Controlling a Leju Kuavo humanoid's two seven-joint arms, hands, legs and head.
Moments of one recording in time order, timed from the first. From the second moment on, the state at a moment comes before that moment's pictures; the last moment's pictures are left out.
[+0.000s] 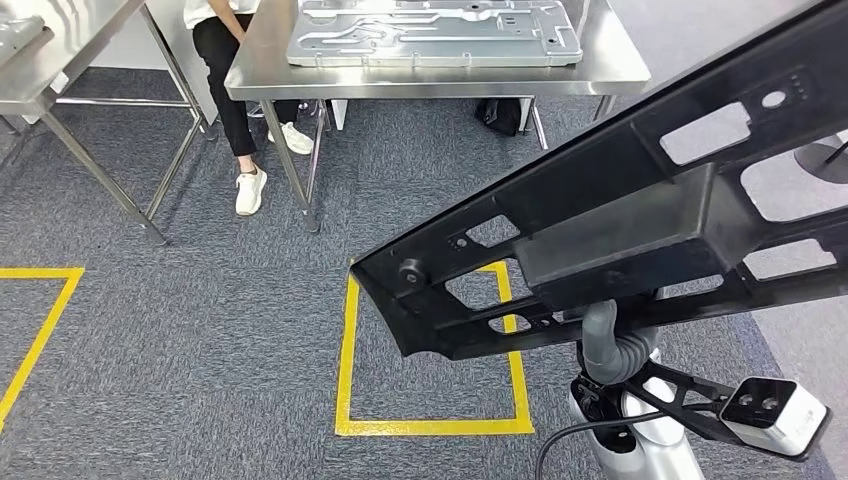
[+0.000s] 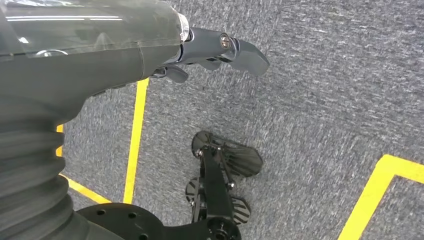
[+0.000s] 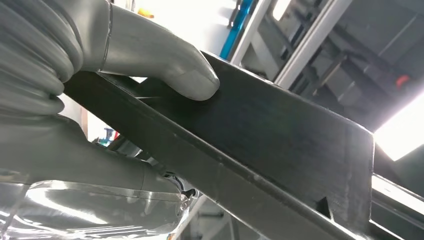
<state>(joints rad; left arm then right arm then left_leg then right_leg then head) -0.09 -0.06 1.26 -0.23 -0.80 -0.04 -0.32 -0.19 -0.09 0.29 -1.89 -0.32 0.35 -0.67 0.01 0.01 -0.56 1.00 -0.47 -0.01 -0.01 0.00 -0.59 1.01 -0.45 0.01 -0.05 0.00</state>
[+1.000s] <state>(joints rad) -0.09 -0.05 1.26 -0.23 -0.81 -0.04 -0.34 -0.22 -0.09 0.33 -1.87 -0.31 0.31 -0.67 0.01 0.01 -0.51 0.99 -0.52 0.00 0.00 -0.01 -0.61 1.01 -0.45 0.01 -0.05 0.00</state>
